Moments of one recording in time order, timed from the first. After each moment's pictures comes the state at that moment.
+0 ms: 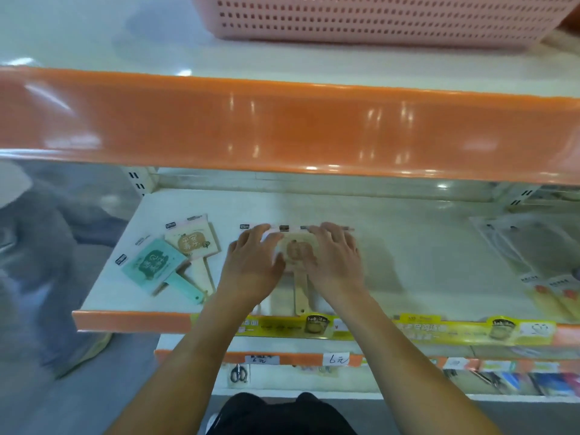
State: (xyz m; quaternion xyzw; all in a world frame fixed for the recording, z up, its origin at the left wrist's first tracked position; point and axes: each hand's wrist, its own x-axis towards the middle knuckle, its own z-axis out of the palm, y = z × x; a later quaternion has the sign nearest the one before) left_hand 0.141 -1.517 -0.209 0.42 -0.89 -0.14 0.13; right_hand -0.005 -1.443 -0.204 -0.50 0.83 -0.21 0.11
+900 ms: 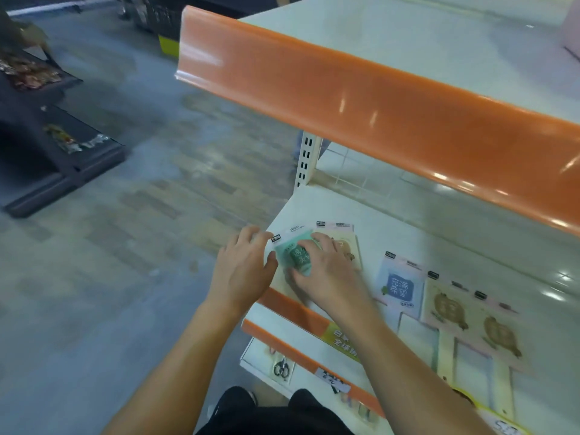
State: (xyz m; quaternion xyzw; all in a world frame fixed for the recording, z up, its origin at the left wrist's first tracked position) left_hand 0.380 -1.564 -0.222 0.65 -0.72 -0.12 0.21; right_hand 0.213 -1.561 -0.218 -0.73 0.67 -0.10 0.13
